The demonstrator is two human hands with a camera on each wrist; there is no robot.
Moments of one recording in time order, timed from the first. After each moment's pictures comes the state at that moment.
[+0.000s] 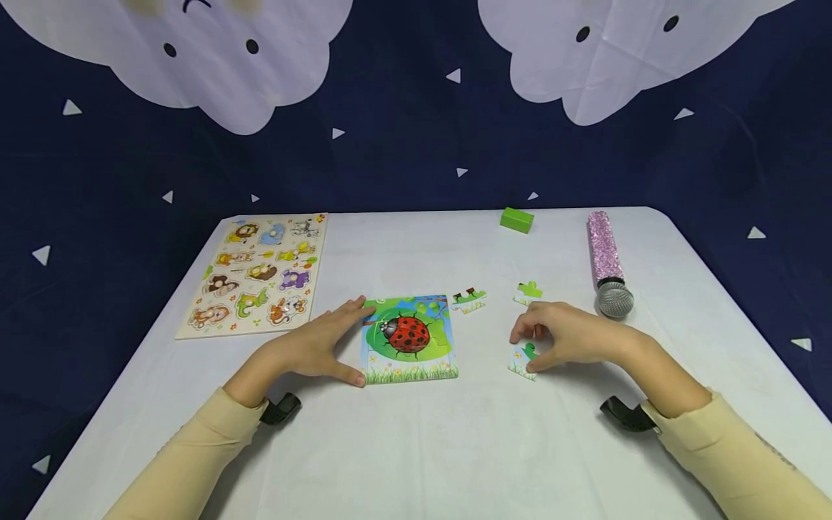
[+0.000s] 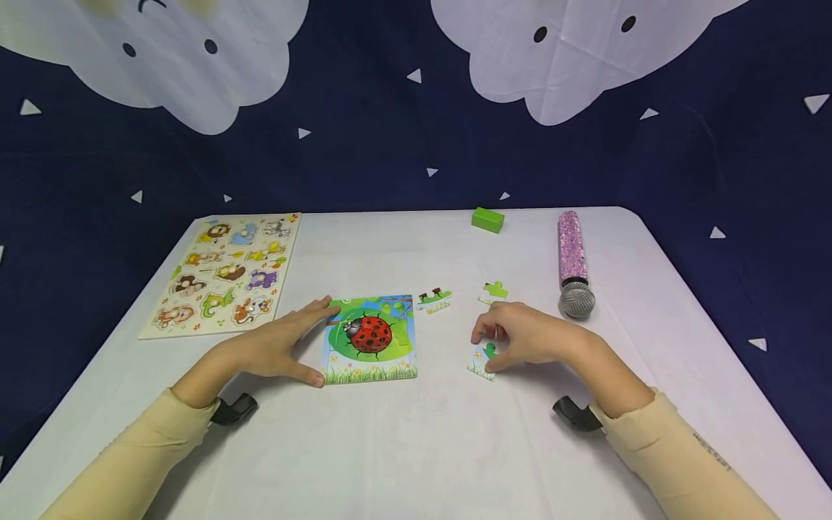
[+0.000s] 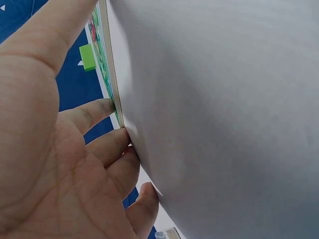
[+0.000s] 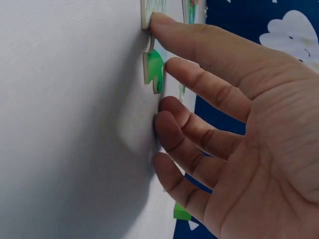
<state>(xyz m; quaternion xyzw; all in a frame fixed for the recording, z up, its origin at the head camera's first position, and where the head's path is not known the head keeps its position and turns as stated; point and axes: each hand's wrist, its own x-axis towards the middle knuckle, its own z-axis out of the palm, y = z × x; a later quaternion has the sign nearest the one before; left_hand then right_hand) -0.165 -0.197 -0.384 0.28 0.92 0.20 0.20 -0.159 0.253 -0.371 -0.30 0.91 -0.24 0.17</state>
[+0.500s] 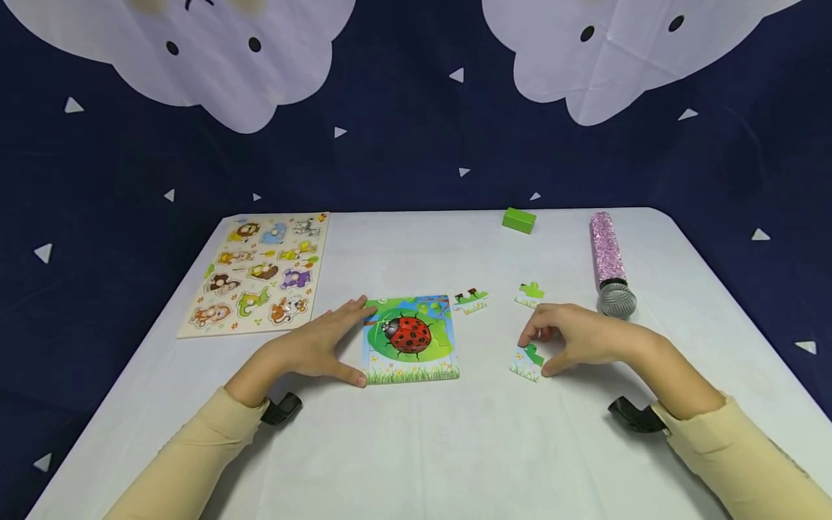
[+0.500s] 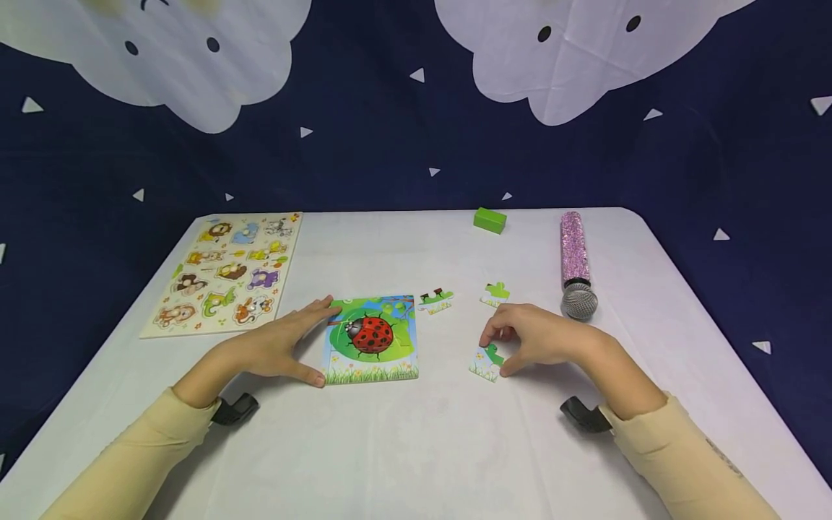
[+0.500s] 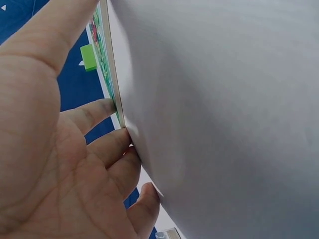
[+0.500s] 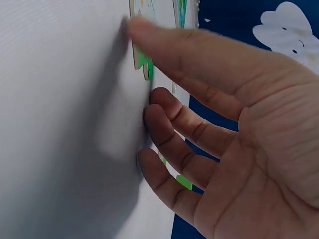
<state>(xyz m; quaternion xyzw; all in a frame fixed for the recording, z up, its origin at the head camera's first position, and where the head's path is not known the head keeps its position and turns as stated) -0.165 -0.198 -0.384 0.28 0.92 0.20 0.20 -0.157 0.263 -0.367 -0.30 0.90 -0.25 0.19</state>
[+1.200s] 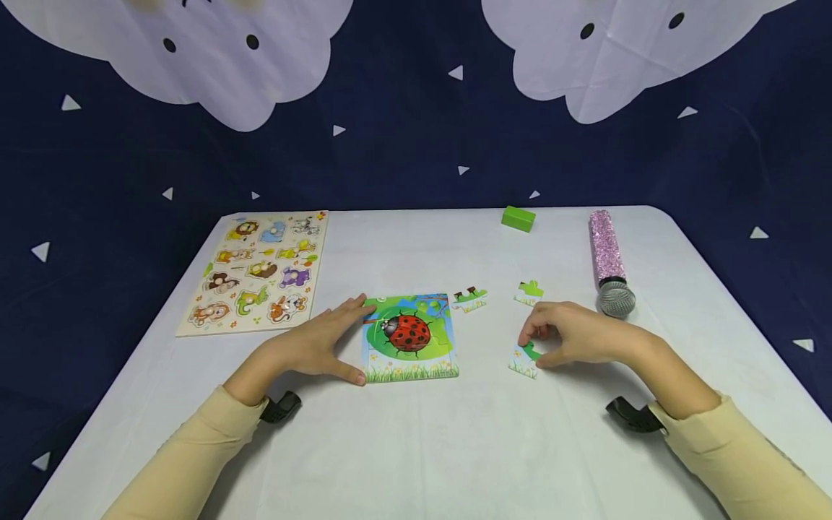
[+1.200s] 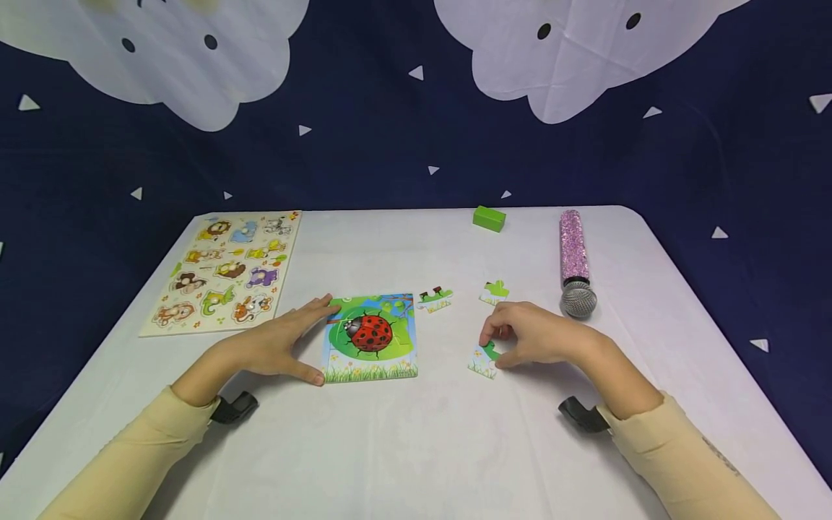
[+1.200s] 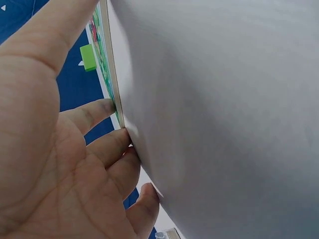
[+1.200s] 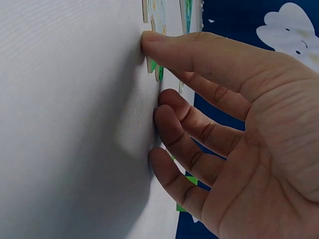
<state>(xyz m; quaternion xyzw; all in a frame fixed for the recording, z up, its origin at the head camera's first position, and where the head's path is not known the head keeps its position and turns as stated) -0.165 -0.197 -0.383 0.27 0.92 0.20 0.21 -0.158 0.262 -0.371 -0.30 0.91 -0.24 0.17</state>
